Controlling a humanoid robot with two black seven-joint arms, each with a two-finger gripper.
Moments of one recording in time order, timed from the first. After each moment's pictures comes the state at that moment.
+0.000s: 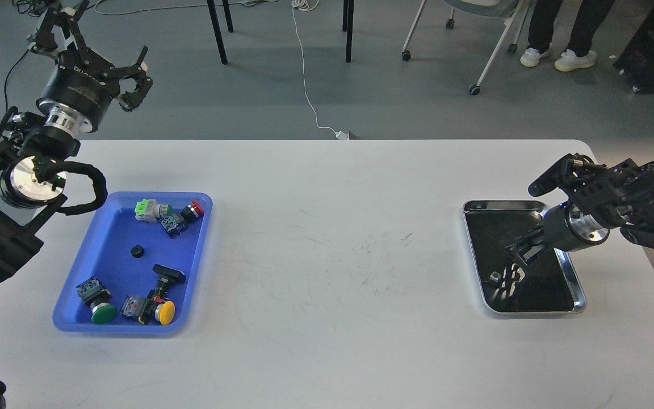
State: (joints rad) left arm -0.82 0.51 -0.68 -0.80 -0.24 -0.39 -0.36; right arm 1.56 -0.43 -1.04 1.04 -1.14 0.13 0.48
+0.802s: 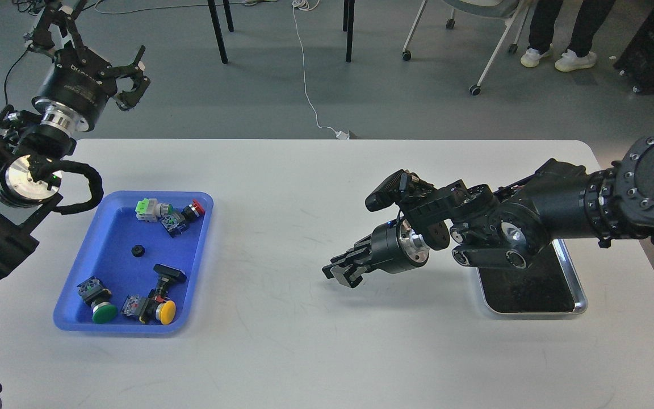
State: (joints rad) left arm -0.83 0.52 -0.68 -0.80 -0.24 -0.39 -0.35; right arm 1.47 -0.01 -0.90 1.03 -0.86 -0.03 0.49
